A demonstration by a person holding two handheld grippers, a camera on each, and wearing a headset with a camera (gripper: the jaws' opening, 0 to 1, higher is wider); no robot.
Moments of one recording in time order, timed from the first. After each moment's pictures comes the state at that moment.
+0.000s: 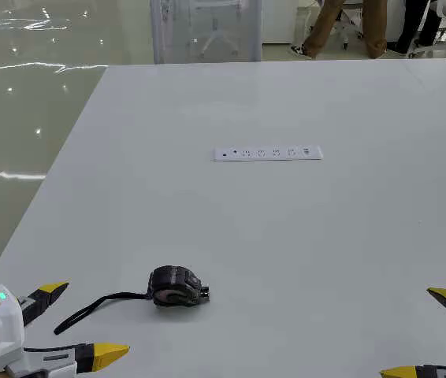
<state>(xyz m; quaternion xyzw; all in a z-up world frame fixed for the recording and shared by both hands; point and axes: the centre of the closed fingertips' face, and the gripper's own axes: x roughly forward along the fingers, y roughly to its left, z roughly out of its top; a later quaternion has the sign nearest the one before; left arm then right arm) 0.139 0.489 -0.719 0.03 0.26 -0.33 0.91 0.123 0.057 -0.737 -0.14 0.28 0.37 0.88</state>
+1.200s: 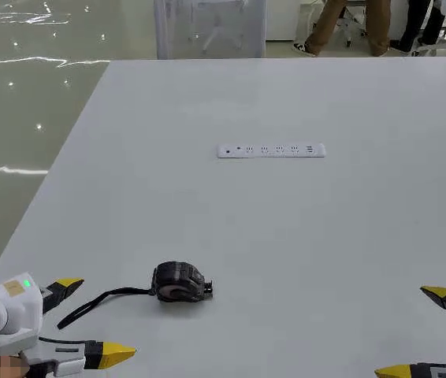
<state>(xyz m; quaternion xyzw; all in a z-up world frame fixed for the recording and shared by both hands) 0.144 0.479 -0.740 0.06 0.30 -0.38 0.87 0.134 0.073 -0.745 -0.15 0.27 0.39 0.87</state>
